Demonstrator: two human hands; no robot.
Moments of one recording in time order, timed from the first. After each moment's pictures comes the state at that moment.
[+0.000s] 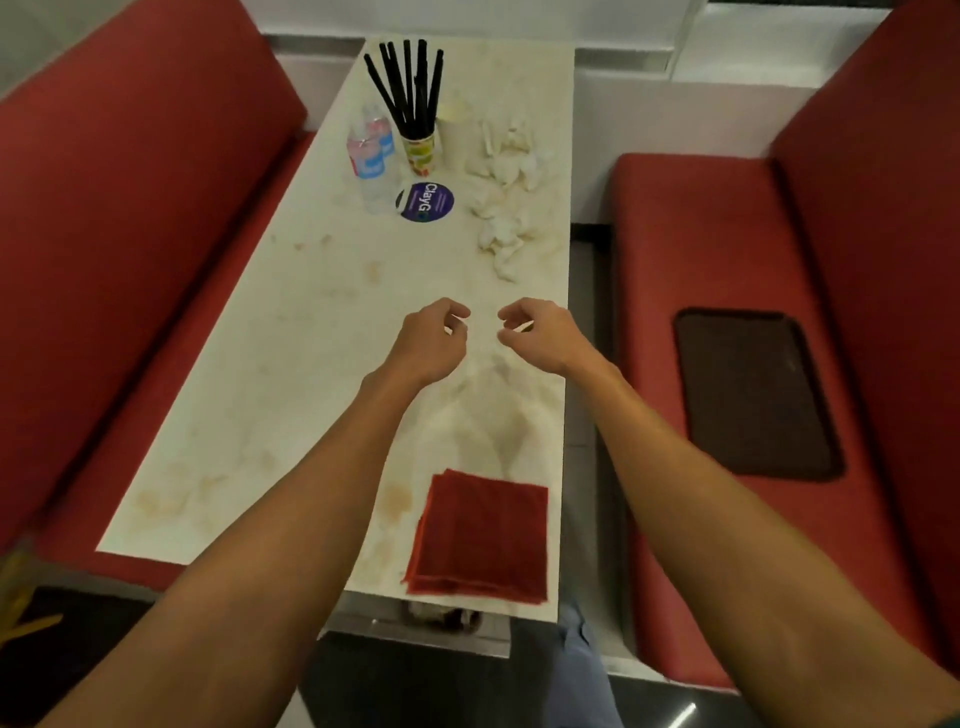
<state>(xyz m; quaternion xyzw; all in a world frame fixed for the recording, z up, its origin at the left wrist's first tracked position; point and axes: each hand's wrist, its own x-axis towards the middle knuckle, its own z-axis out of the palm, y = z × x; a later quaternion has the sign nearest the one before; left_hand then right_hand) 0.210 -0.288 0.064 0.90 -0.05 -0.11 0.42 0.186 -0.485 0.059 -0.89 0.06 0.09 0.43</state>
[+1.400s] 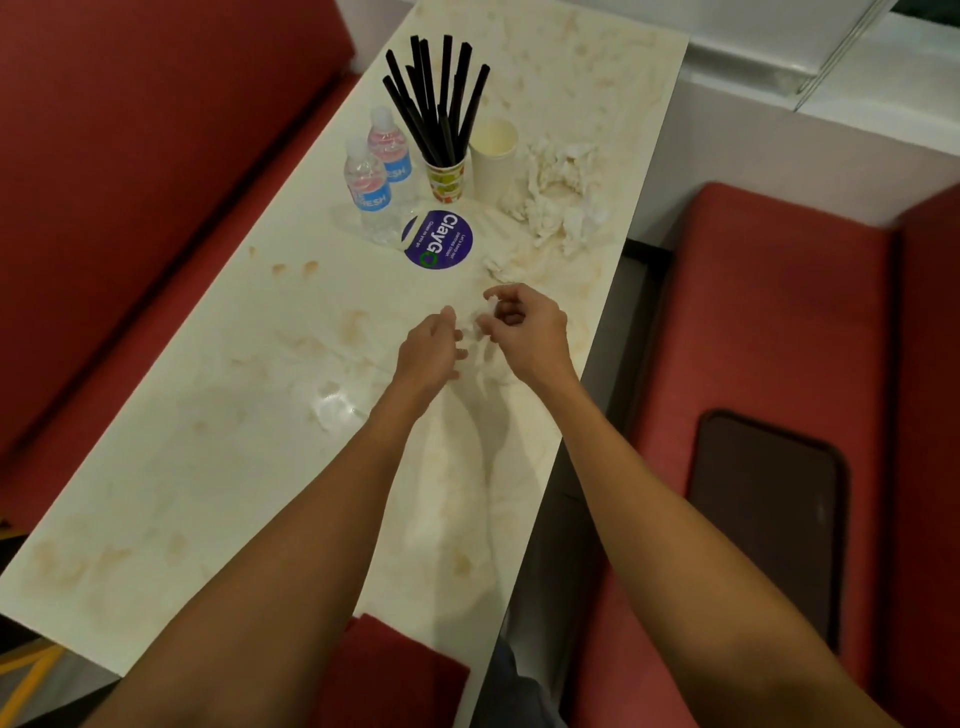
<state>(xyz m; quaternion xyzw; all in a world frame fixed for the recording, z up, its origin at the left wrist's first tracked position) 0.379 -0.366 0.045 0.75 0.24 -0.15 0.59 0.399 -0.512 0.054 -0.80 0.08 0.06 0.59</state>
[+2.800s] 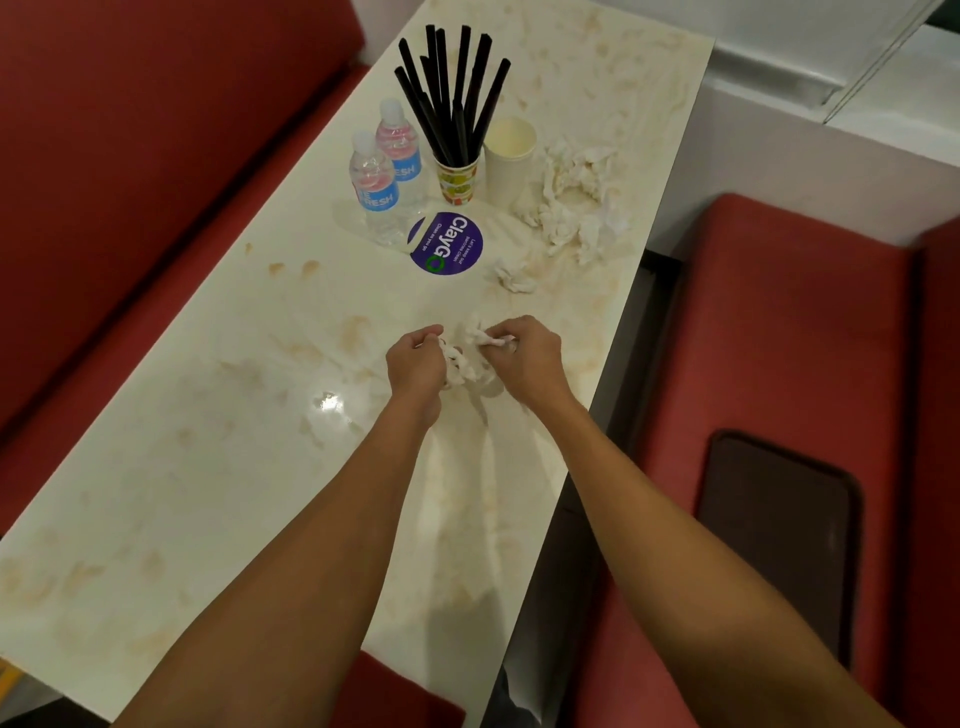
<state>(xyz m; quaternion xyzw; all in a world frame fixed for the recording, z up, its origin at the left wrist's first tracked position) 0.400 -0.360 0.002 0.60 0.42 -0.05 0.68 0.421 -0.505 -0.001 -0.89 0.04 0.09 0.45</state>
